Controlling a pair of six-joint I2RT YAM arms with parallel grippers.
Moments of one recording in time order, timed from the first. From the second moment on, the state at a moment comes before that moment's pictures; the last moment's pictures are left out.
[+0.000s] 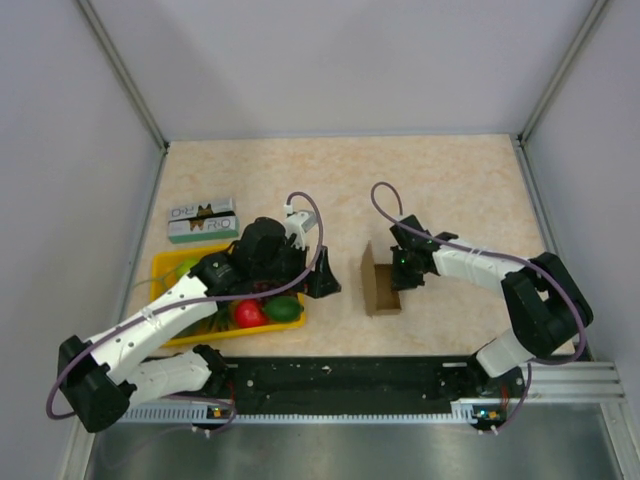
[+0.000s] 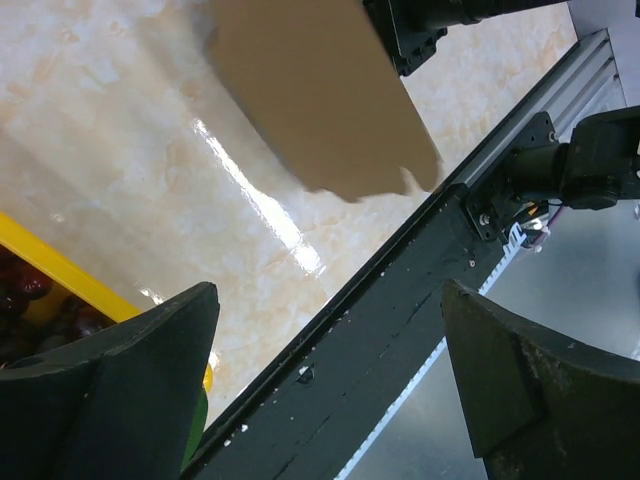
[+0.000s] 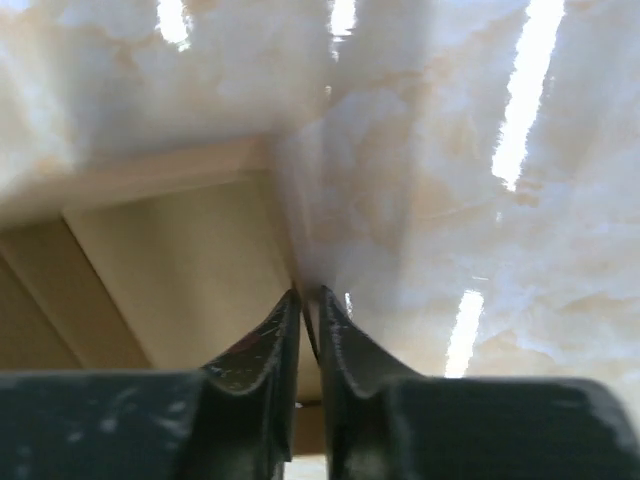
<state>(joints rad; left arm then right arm) -0.76 1.06 0.89 -0.46 0.31 -0.50 0.56 1.53 0.82 -0.48 -0.02 0.58</state>
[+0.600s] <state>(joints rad) -0.76 0.98 0.88 -0.46 0.20 -0.46 0.68 1.27 0.71 -0.48 0.28 1.40</state>
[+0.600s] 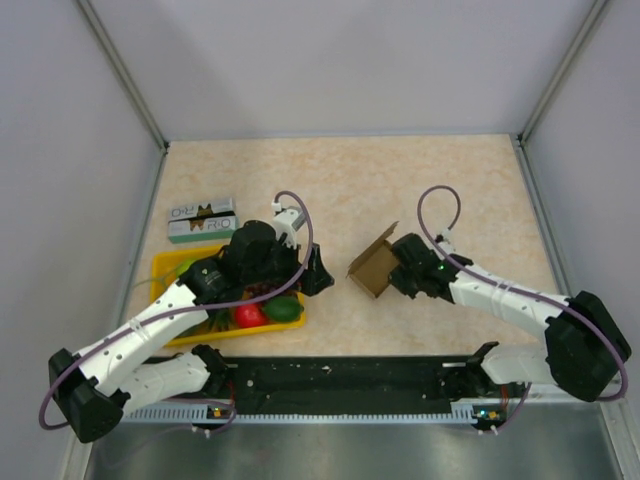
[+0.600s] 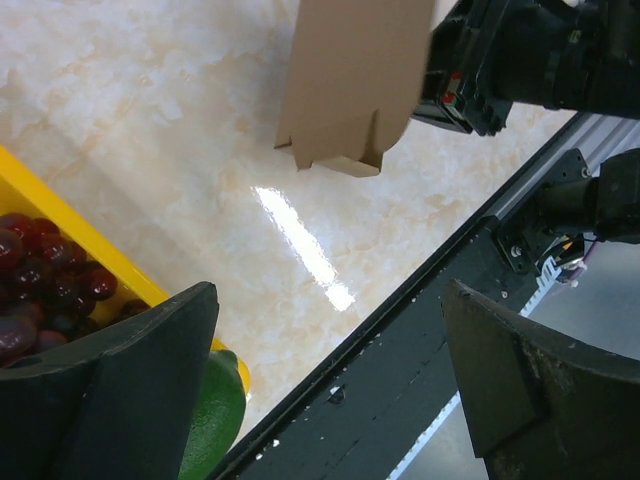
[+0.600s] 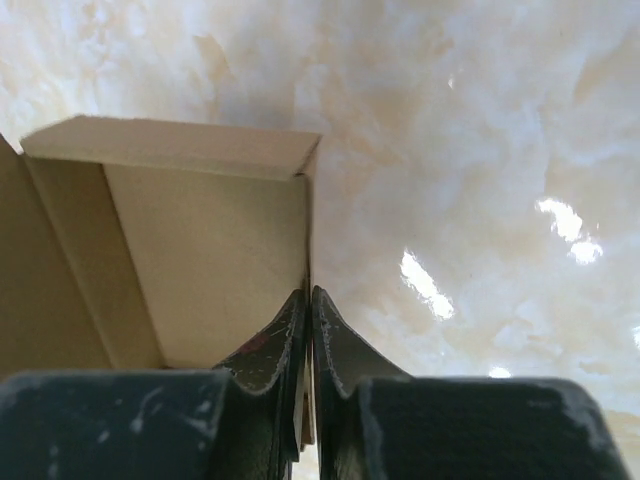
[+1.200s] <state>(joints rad) -0.76 1.05 0.89 -0.45 0.17 -0.41 0.74 1.23 0.64 -0.31 0.30 1.43</state>
